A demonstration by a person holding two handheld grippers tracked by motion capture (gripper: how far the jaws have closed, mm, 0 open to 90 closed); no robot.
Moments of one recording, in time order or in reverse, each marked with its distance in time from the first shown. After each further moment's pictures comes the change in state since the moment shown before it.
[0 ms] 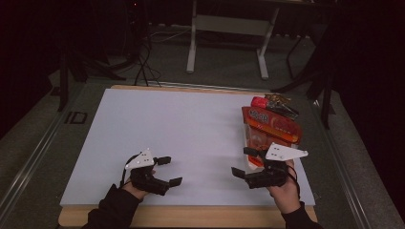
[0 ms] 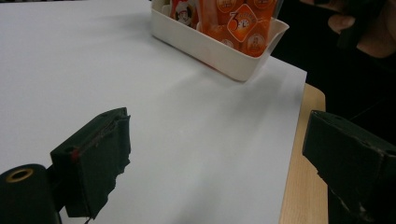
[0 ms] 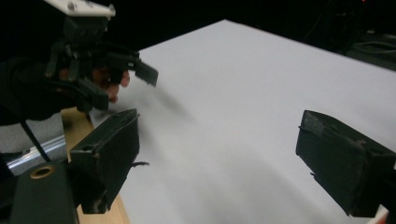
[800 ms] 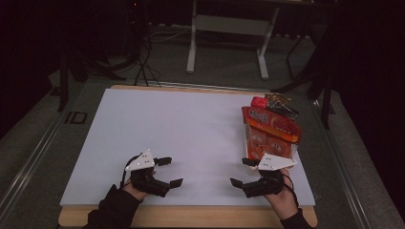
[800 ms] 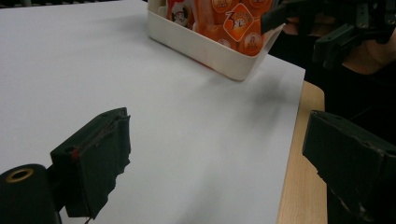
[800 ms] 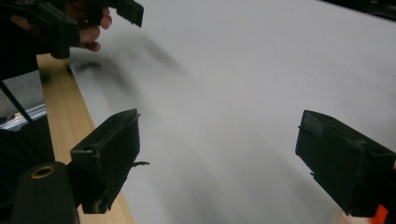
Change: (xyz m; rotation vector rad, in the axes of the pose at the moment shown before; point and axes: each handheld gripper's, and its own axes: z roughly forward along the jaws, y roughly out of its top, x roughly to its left) left arm -0.004 0.000 0.000 0.003 -0.003 0.025; right arm -0.001 -0.038 0.011 0.131 -0.029 -0.029
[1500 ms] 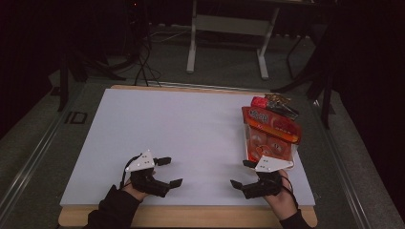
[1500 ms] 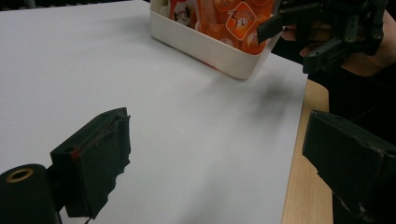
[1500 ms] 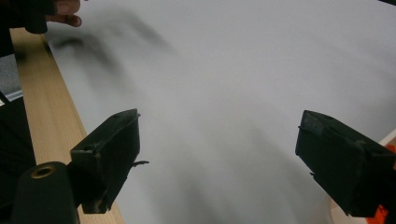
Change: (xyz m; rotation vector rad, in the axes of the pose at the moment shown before) left arm 0.000 -0.002 -0.001 -0.007 0.014 0.006; right arm -0.001 -0.008 0.006 0.052 -0.045 -0.030
